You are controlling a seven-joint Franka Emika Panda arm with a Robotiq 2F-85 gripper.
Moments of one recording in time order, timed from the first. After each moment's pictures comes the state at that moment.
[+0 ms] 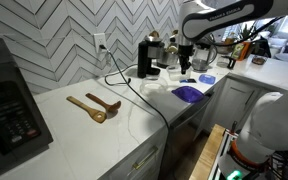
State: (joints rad) arm -0.05 -0.42 -0.21 -2.36 -0.28 1.95 -0.95
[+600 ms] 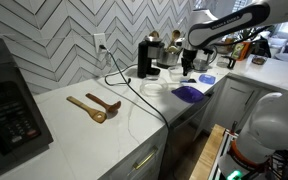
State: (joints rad) arm -0.09 -0.41 -0.30 -2.45 -0.29 2.17 -1.14
